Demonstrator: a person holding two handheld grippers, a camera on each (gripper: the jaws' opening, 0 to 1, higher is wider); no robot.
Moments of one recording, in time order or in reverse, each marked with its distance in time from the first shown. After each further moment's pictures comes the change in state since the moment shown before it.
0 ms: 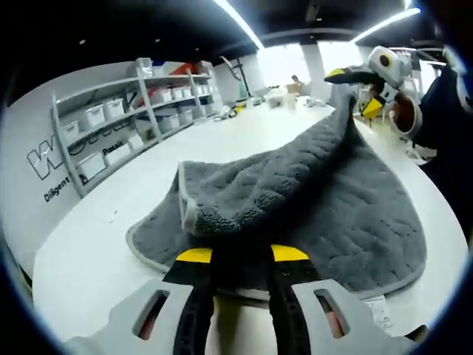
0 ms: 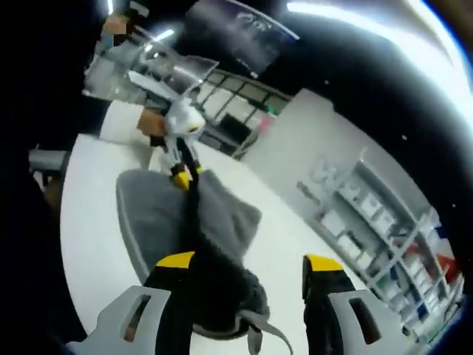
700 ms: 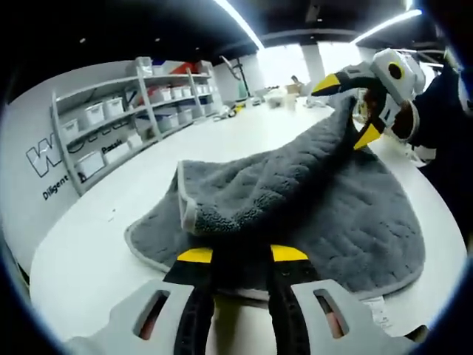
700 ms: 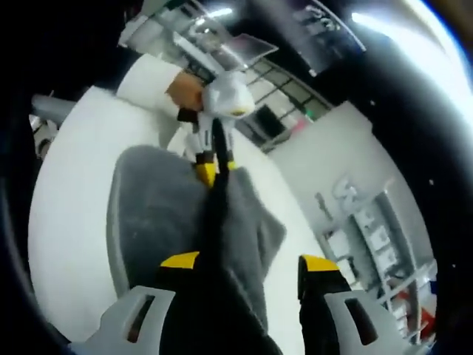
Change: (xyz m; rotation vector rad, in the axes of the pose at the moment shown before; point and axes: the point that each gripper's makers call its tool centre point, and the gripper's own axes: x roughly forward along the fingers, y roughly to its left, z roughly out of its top) left arm 0.000 0.001 -0.001 -0.033 0.001 -0.010; right arm 0.071 0.040 0.016 -0.269 0.072 0.083
